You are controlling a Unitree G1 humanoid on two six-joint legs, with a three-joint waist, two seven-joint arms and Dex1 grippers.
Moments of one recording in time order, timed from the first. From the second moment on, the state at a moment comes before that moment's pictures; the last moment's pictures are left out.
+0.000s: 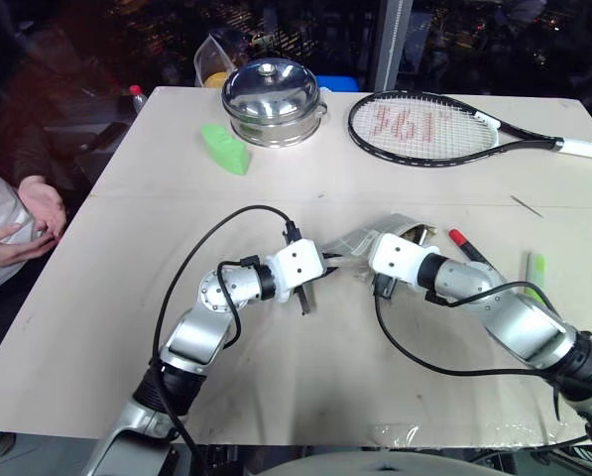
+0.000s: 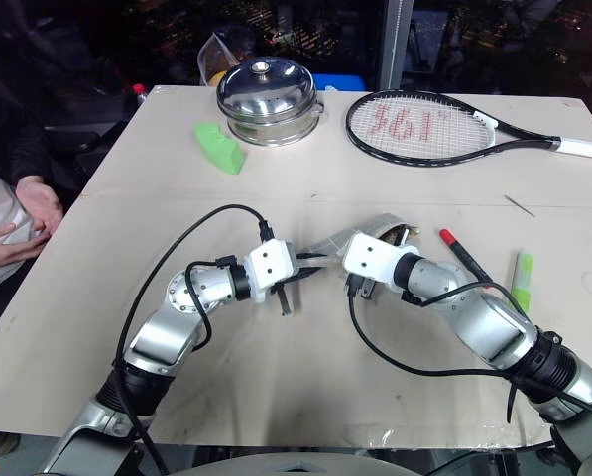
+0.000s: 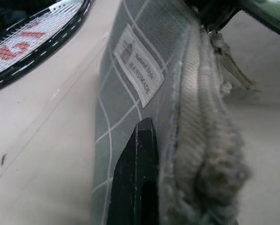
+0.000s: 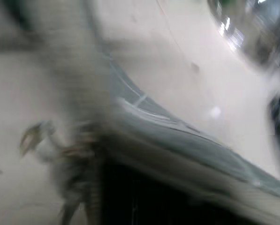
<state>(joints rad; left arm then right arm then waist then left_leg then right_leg) -0.31 0.49 -0.26 -0.15 -0.02 0.08 -0.81 -0.48 -0.75 0.63 -0.33 -0.08 0.31 0.37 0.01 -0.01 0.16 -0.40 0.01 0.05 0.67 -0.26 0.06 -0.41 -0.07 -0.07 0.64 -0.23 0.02</state>
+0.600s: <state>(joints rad) -0.34 0.48 -0.29 -0.15 0.00 0.19 -0.81 -0.44 -0.66 0.58 -0.29 -0.39 0.24 0.59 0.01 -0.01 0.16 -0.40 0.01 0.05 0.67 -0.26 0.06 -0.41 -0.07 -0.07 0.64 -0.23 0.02</state>
